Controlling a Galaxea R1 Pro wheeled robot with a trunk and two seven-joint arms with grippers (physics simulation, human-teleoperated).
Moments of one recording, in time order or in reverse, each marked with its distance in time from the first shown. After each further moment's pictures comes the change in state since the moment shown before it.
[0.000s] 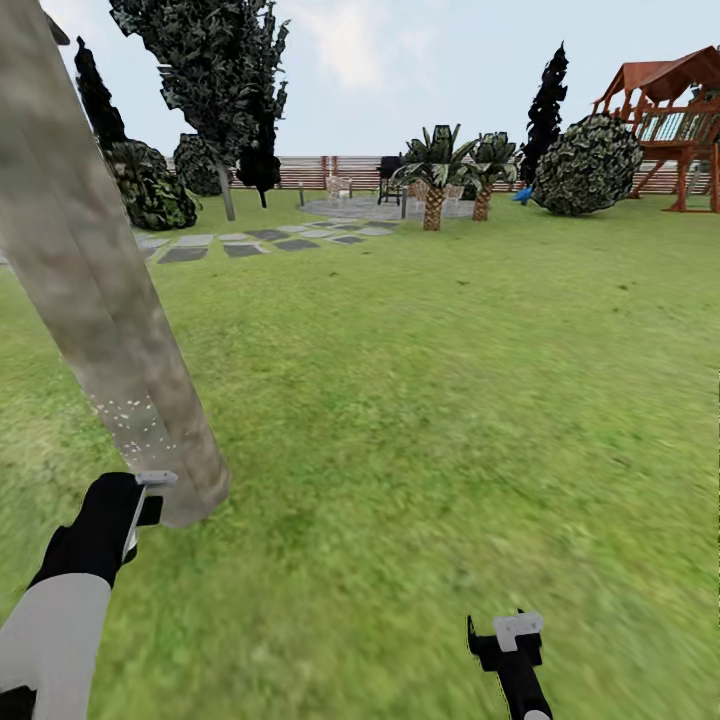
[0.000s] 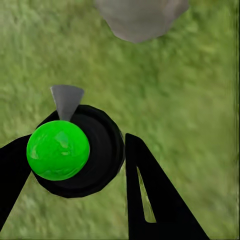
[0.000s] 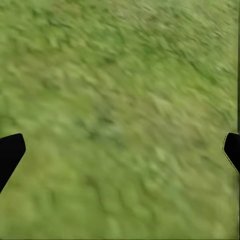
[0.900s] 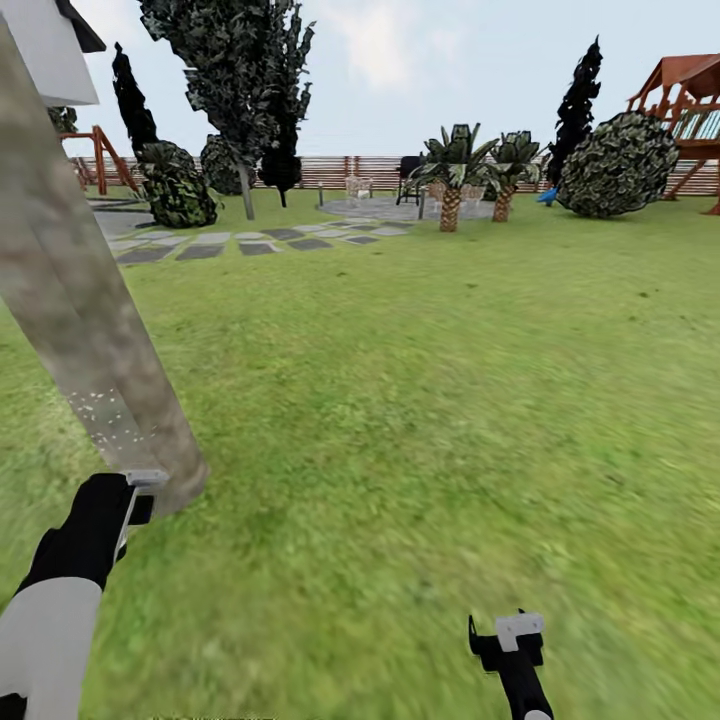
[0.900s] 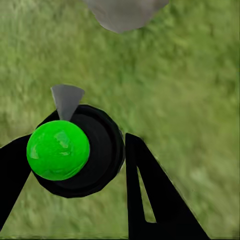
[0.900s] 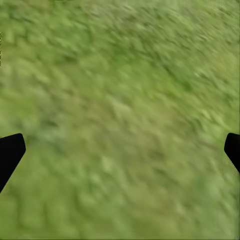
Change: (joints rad) left arm 0.013 0.018 0.007 -0.028 -0.007 -0.004 -0.001; right arm 0.000 -0.002 -0.001 0.000 0.000 0.001 -0.002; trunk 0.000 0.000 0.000
